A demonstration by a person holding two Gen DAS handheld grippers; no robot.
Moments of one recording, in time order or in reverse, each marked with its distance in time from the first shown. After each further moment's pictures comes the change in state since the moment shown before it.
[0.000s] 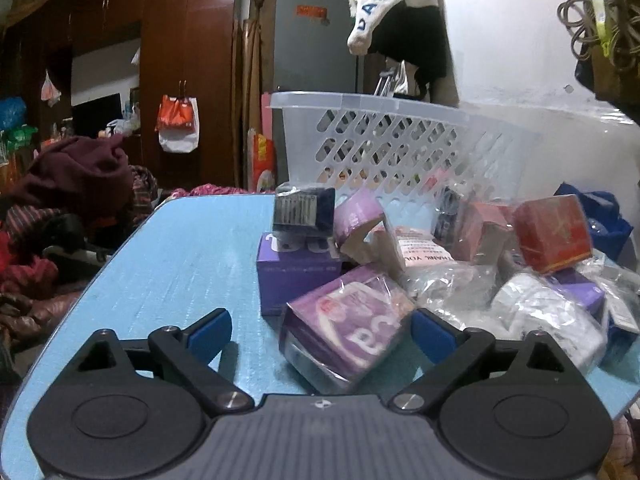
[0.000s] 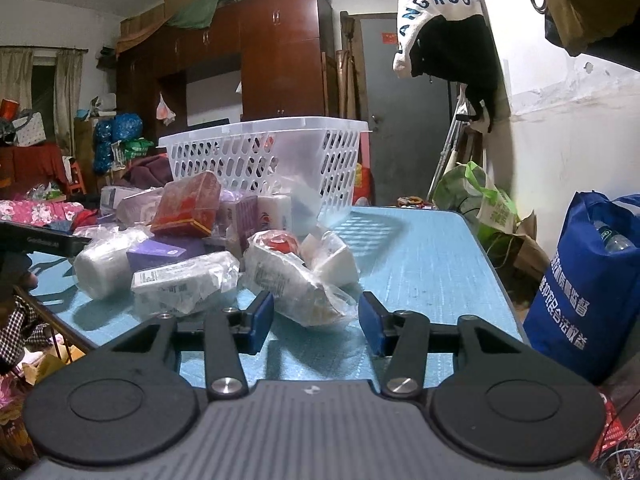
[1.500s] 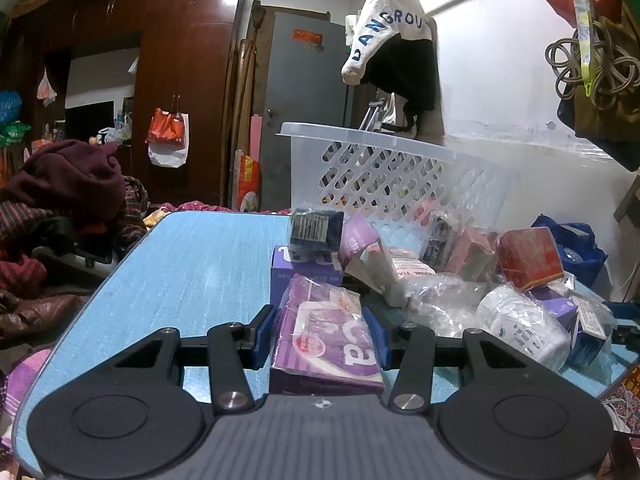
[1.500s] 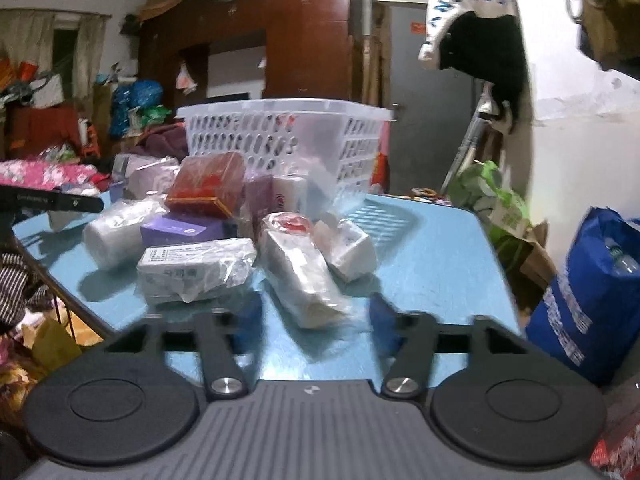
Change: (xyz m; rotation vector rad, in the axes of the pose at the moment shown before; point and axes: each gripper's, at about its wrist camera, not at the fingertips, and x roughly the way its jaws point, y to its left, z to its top) left arm -0.027 0.023 -0.009 -0.064 -0.090 -0.087; right arm 0.010 0.007 0.005 -0.111 0.068 0.042
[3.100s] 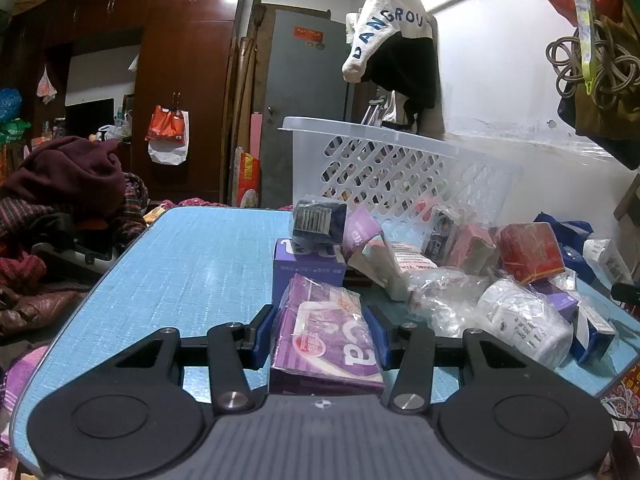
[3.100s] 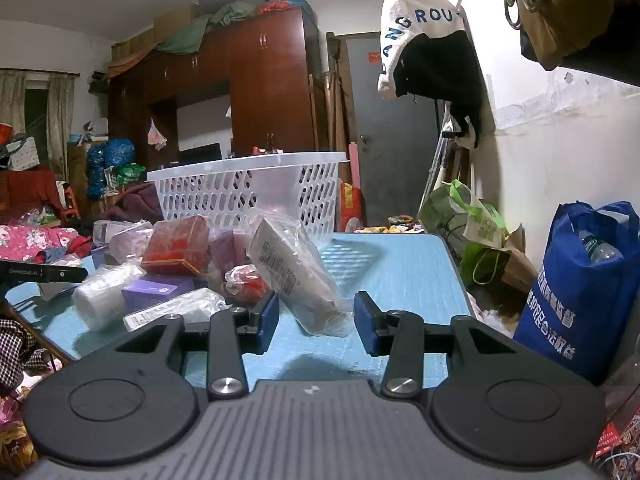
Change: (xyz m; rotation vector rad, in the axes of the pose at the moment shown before) left arm 0.001 0.002 -0.003 -0.001 0.006 0.003; right arm -0.026 -0.022 0.002 0.142 -0.131 -0.062
